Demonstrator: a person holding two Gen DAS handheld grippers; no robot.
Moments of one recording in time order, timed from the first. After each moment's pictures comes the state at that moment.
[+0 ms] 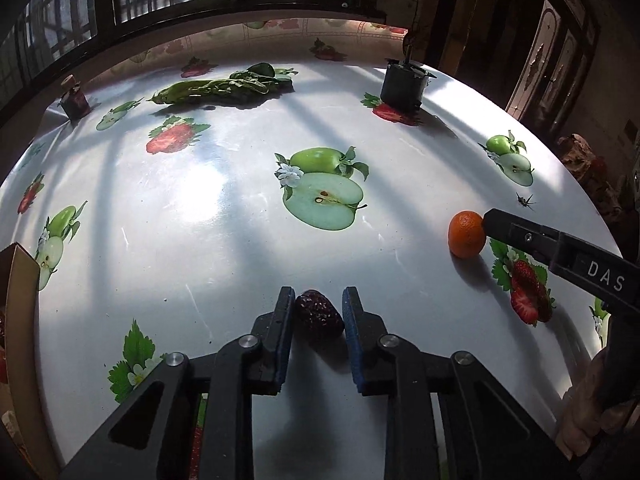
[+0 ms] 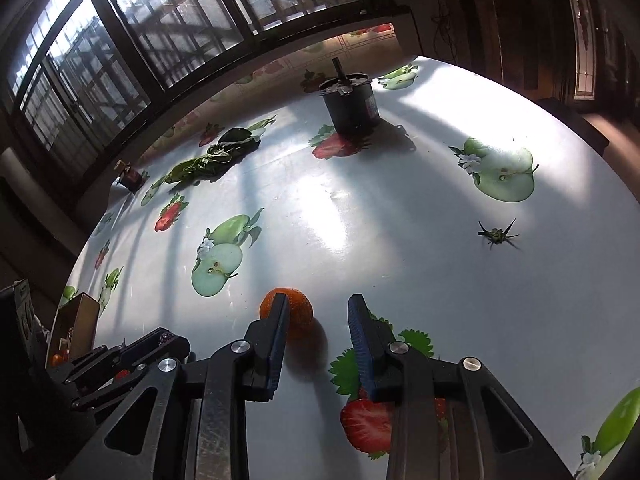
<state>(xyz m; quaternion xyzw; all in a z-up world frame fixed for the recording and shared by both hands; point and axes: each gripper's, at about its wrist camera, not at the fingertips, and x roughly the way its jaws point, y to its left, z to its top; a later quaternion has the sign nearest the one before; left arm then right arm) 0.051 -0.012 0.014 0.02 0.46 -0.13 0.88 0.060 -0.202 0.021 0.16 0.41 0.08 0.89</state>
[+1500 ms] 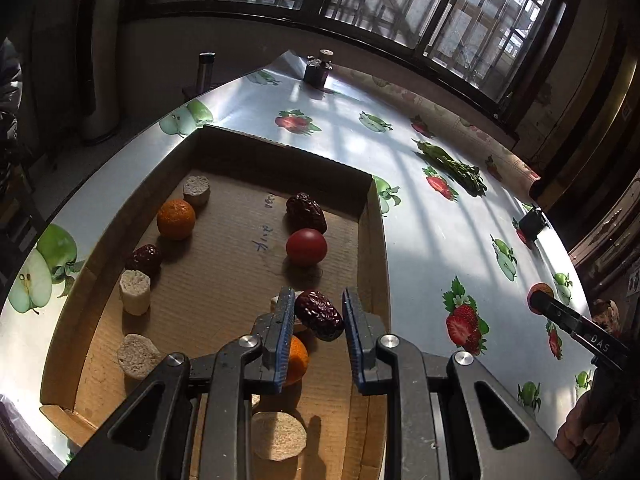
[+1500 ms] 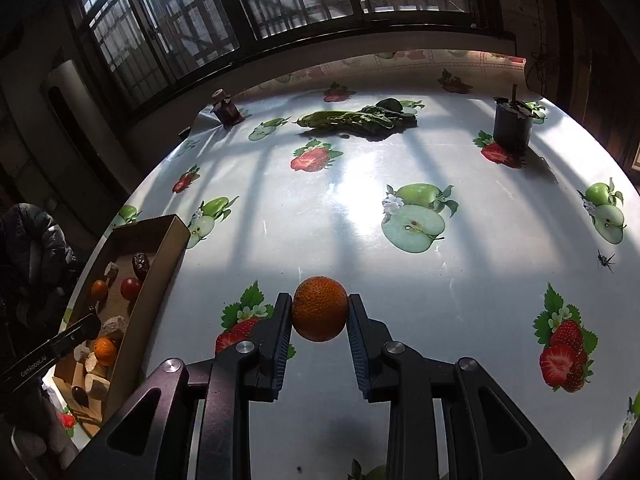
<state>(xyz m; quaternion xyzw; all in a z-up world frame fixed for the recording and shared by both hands) -0.087 0.273 0.059 -0.19 0.39 0.07 0.90 0.009 -0.025 0.066 0.05 0.42 0.22 0.88</state>
